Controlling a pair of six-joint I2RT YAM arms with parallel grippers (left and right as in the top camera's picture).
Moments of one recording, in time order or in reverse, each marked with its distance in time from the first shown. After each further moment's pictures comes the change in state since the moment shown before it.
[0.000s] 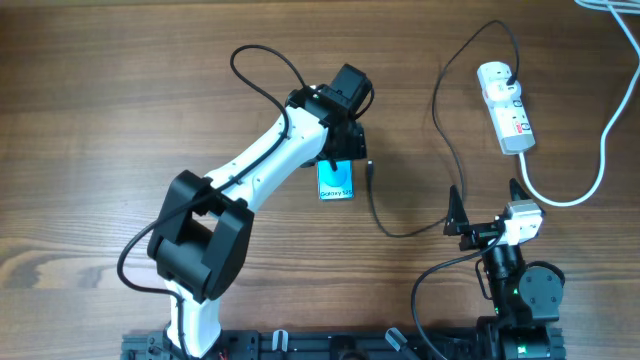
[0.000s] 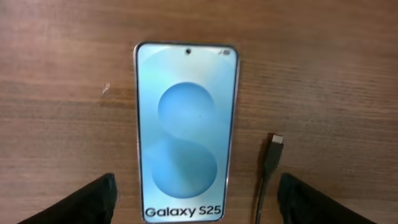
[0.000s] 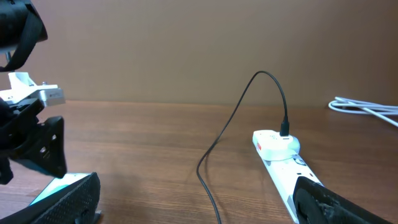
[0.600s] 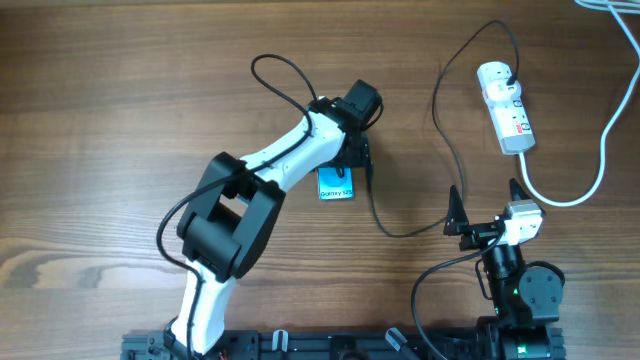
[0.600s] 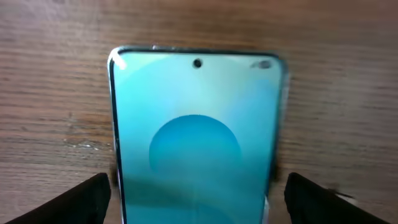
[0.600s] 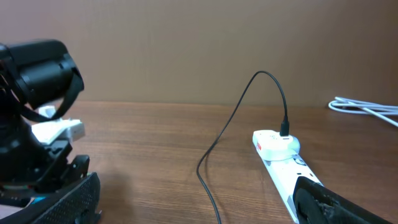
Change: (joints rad) left arm -0.028 0.153 0.000 0.077 -0.092 -0.003; right arm 0.000 0.000 0.000 0.000 0.000 0.000
